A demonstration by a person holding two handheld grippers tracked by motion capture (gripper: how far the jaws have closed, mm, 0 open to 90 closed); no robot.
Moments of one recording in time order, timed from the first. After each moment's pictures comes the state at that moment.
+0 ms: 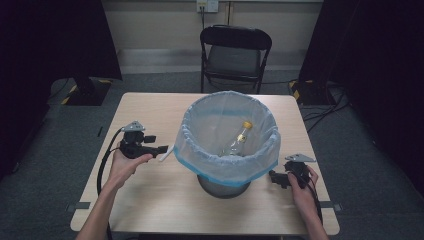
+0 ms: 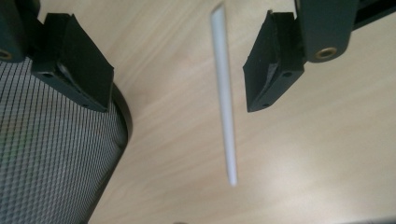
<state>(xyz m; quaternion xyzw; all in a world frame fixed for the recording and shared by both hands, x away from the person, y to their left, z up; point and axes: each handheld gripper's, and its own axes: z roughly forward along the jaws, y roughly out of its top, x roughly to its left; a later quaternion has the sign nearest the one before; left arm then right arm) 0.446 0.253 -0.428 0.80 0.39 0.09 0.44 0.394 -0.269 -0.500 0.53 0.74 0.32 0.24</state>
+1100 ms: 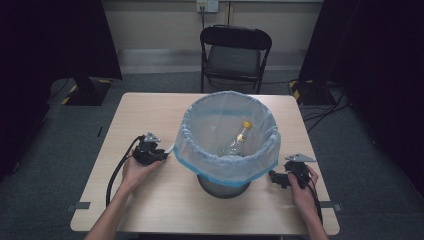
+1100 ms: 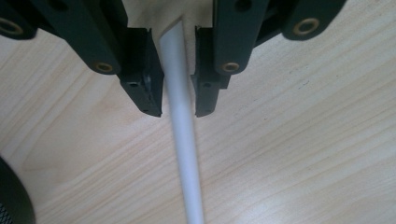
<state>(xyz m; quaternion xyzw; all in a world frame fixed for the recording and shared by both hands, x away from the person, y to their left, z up) 0.459 0.232 -0.485 0.85 0.39 0.14 0.33 0.394 -0.269 -0.500 0.53 0.74 0.32 0.24</state>
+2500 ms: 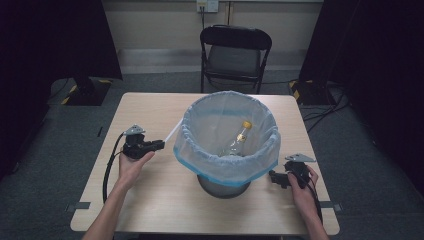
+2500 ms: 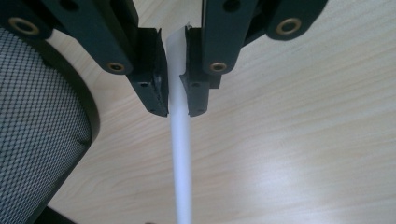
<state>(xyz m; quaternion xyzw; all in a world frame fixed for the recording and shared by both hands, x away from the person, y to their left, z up) 0.454 0.261 -0.455 0.75 0.43 0.11 0.48 0.394 -0.269 -0.500 0.53 0.74 0.32 0.24</state>
